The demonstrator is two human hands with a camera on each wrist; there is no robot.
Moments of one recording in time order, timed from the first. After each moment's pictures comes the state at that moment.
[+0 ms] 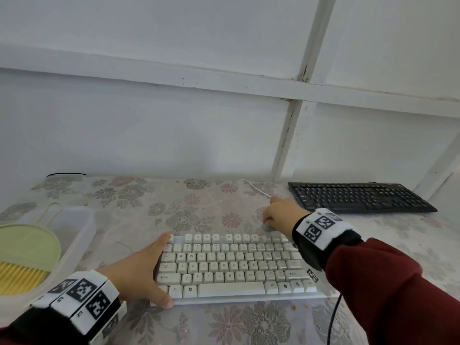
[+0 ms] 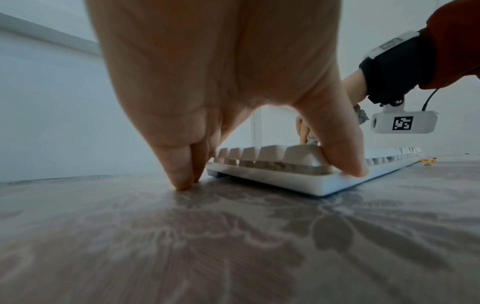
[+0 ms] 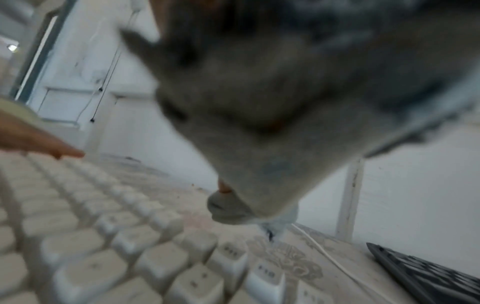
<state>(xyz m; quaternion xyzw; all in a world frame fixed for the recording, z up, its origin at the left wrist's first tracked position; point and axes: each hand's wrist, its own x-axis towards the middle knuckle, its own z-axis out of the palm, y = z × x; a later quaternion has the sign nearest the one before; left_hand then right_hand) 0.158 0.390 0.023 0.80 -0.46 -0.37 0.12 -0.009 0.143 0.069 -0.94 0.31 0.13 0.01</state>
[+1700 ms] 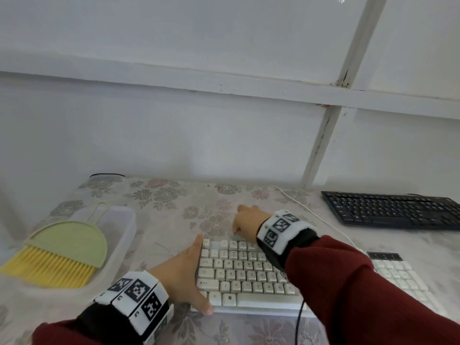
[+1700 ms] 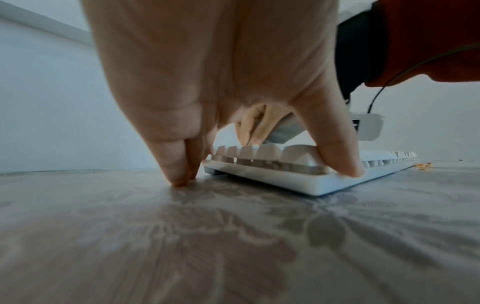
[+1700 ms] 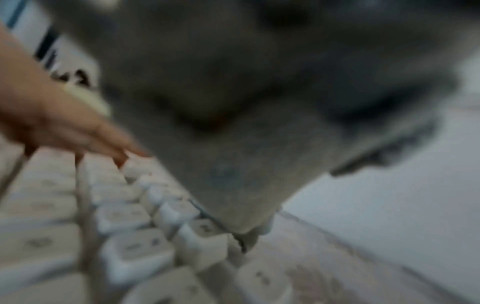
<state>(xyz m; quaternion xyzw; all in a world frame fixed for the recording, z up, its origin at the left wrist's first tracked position) 0.163 0.392 0.023 0.77 -0.49 -0.38 0.15 0.091 0.224 0.066 -0.96 0.19 0.18 0.00</state>
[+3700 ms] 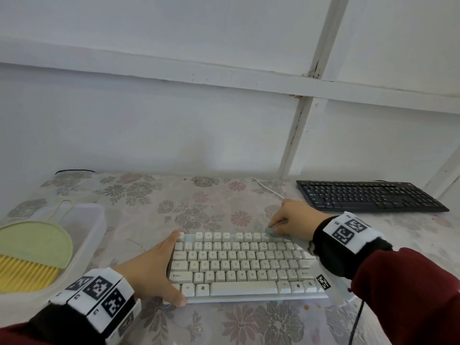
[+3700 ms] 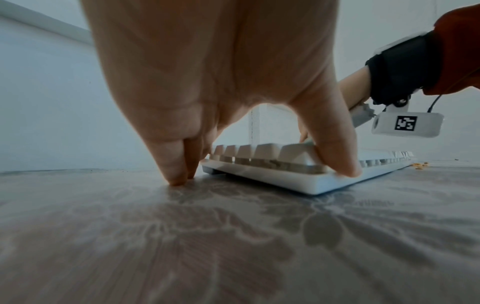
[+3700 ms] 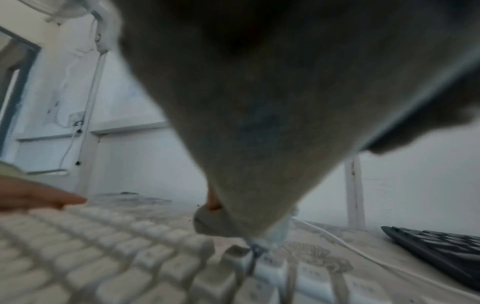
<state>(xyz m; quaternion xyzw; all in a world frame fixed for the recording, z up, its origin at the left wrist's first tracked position) 0.163 0.390 0.015 0.80 -0.46 -0.36 0.12 -0.022 0.157 0.077 -0.95 0.28 0.09 0.11</state>
